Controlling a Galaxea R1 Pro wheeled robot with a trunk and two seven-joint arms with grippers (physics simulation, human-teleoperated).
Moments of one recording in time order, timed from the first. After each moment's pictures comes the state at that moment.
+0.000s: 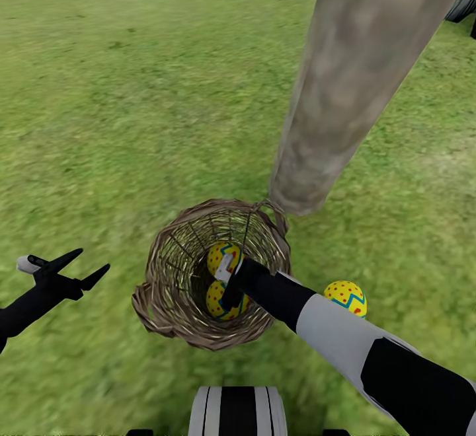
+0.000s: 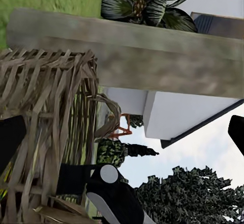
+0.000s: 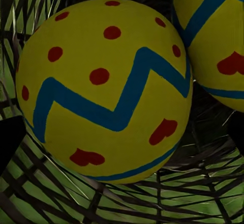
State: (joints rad) left arm -0.42 0.54 0.16 -1.06 1.35 1.00 -1.02; right arm -1.04 0.15 0.99 -0.70 0.12 0.76 0.47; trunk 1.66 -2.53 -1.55
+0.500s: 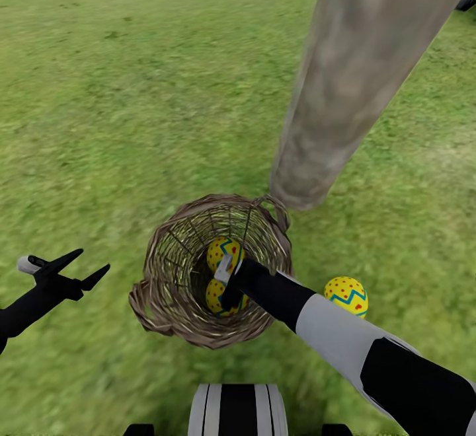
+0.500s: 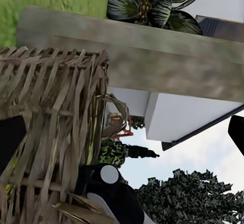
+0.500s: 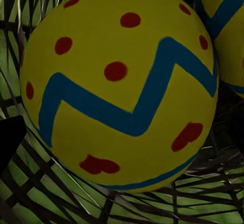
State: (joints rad) left arm -0.42 0.54 0.16 -1.06 1.35 1.00 -1.02; right arm -1.04 0.15 0.99 -0.70 0.12 0.76 0.48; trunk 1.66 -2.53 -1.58
